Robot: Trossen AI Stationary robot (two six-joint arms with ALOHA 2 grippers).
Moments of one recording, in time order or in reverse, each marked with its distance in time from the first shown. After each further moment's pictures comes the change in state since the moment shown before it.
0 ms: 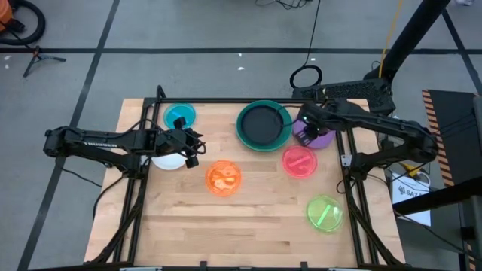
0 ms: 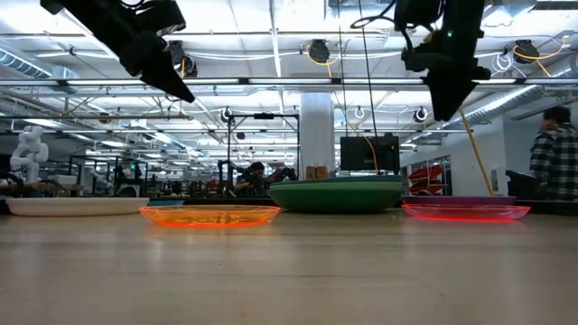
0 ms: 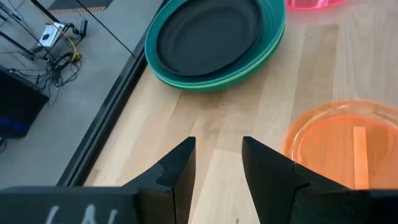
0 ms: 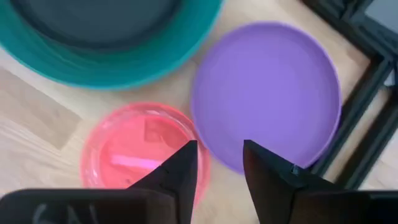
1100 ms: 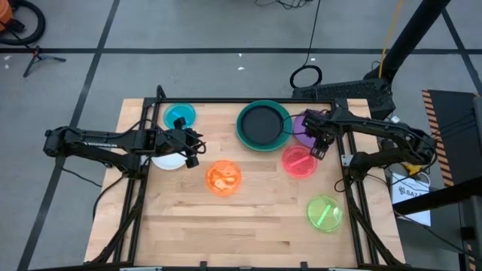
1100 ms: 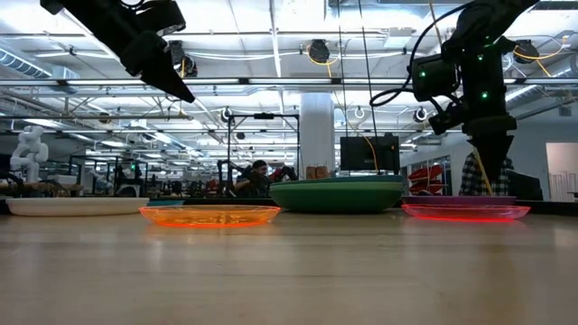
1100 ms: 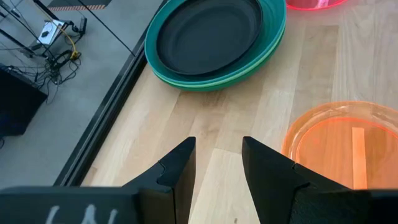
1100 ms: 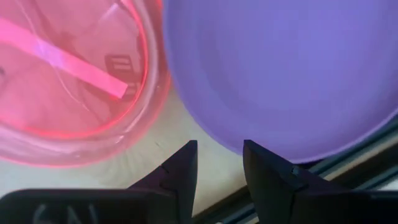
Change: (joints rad) left arm 0.000 0.000 0.000 -0.001 0.001 -0.011; right arm -0.191 0.016 -0.359 0.129 -0.096 -0.572
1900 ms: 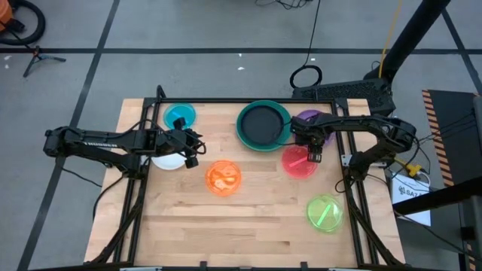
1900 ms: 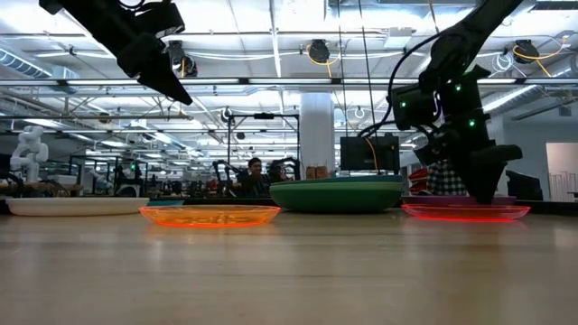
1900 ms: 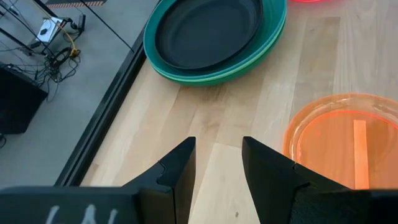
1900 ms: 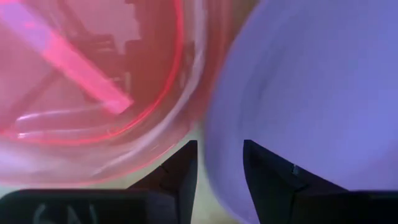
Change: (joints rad) left arm 0.000 0.000 0.000 -0.021 0.001 0.002; right arm 0.059 0.250 -0.001 0.142 0.052 -0.269
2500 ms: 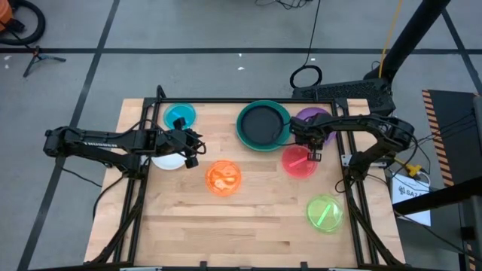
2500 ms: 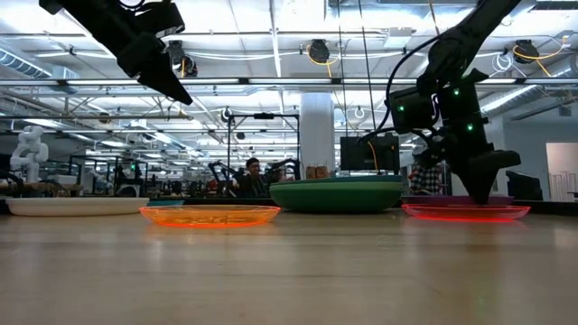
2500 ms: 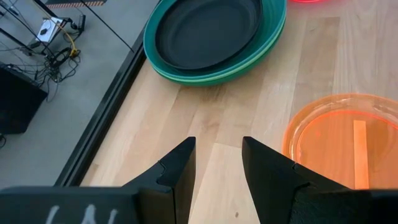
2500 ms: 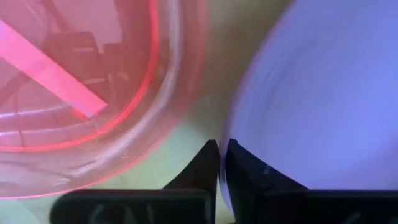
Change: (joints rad) left arm 0.000 0.000 0.000 0.000 0.000 0.000; right arm 0.000 0.027 0.001 0.014 0.041 0.005
